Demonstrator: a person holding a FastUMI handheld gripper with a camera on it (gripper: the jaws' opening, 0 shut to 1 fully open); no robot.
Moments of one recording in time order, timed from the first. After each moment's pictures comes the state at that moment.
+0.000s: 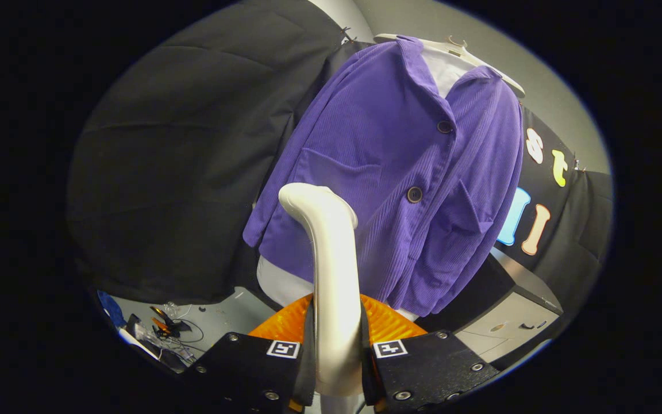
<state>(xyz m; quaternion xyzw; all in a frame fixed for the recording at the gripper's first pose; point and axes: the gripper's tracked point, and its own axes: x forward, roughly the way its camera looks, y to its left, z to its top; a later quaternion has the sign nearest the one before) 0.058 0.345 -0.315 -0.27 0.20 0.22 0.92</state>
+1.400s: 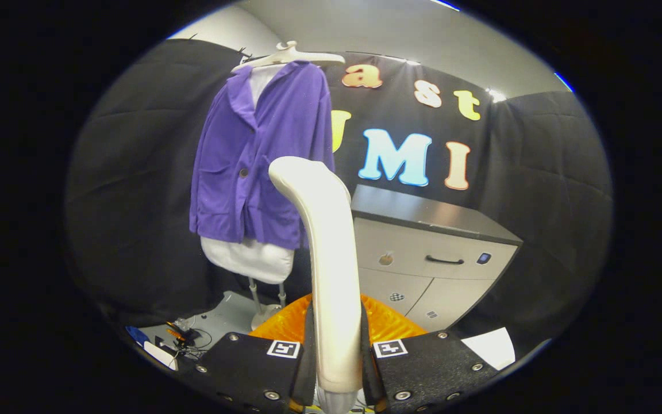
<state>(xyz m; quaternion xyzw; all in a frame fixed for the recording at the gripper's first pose) -0.021 0.024 -0.197 -0.12 0.21 0.10 0.97</state>
